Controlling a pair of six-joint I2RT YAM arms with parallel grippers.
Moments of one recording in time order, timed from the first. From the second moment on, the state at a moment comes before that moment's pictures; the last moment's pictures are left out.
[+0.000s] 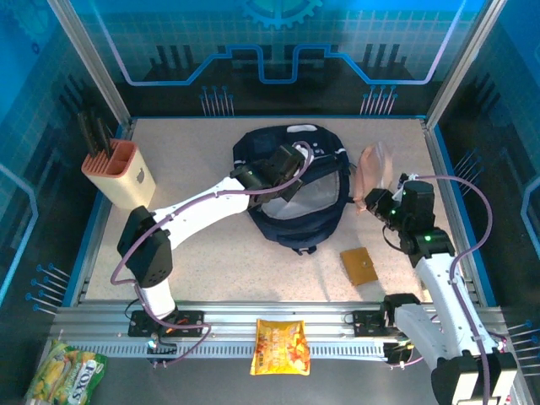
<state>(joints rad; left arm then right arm) -0.78 1.77 1.53 -0.54 -0.32 0.02 0.04 0.82 0.70 -0.46 -0.23 0.77</state>
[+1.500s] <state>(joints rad) -0.78 1.82 1.57 -0.38 -0.26 0.02 0.20 1.04 0.57 -0.01 -0.70 1.22</state>
